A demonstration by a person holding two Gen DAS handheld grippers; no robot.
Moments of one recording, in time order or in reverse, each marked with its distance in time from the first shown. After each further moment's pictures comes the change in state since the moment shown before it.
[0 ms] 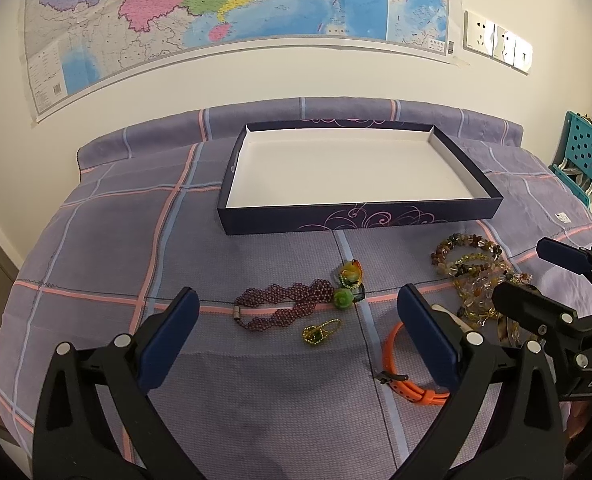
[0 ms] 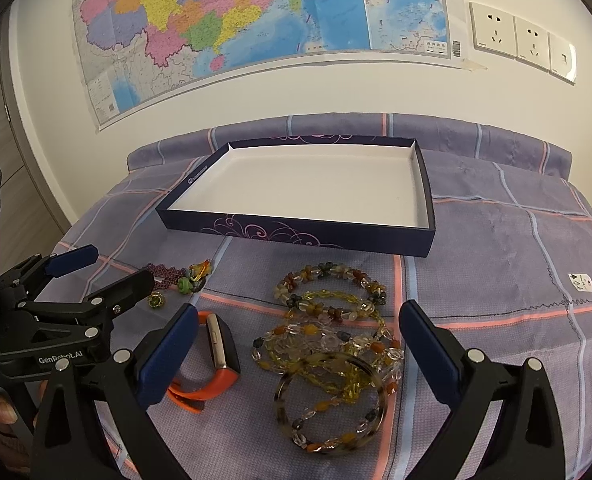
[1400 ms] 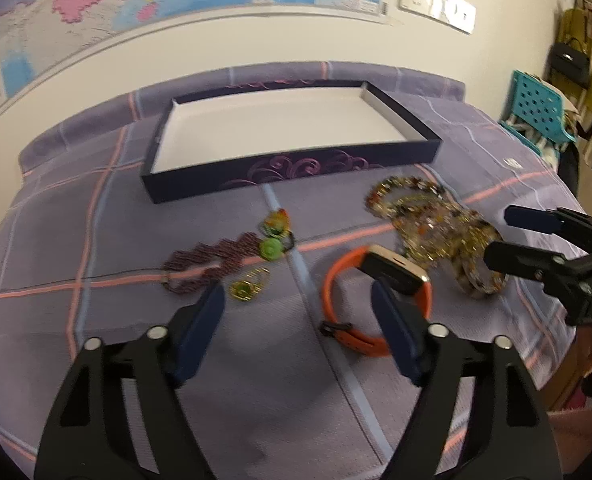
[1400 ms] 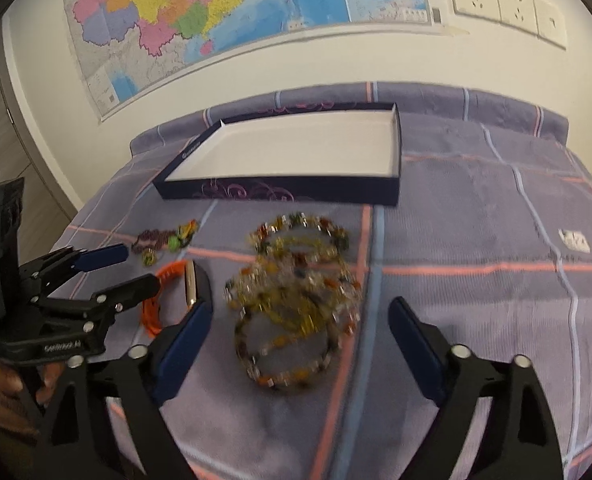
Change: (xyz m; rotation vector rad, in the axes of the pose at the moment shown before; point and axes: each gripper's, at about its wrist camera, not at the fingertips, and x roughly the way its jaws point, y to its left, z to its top) left arm 0.007 -0.028 -0.025 0.122 0.093 -0.201; right arm -0.016 -0.041 -0.029 0.052 0.099 0.058
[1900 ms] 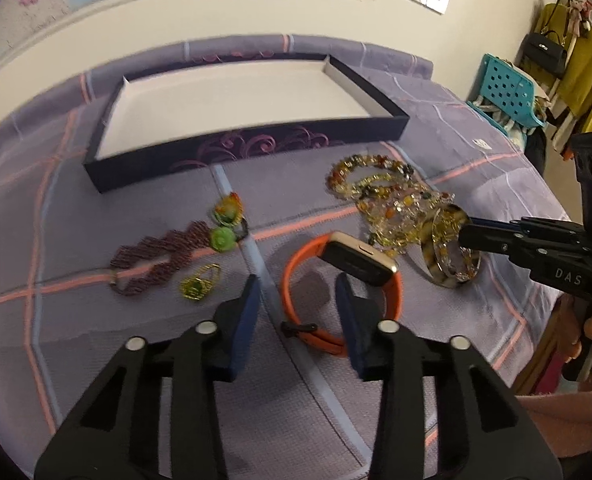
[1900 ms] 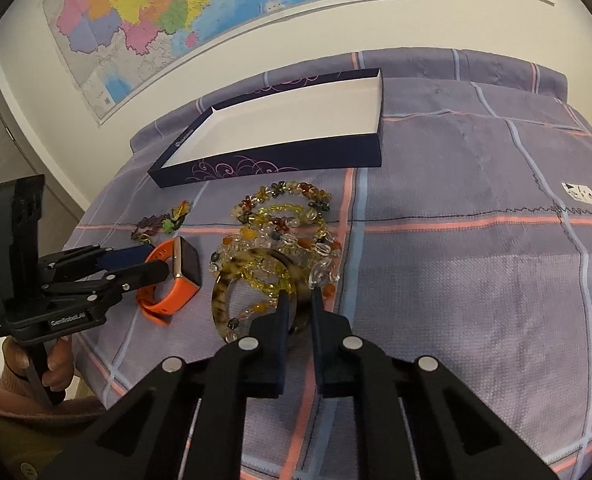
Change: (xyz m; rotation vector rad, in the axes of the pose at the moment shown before) left arm 0.021 -0.002 0.006 0.012 0.111 -0.166; right arm 0.004 -0.019 -0.009 0.062 0.052 0.052
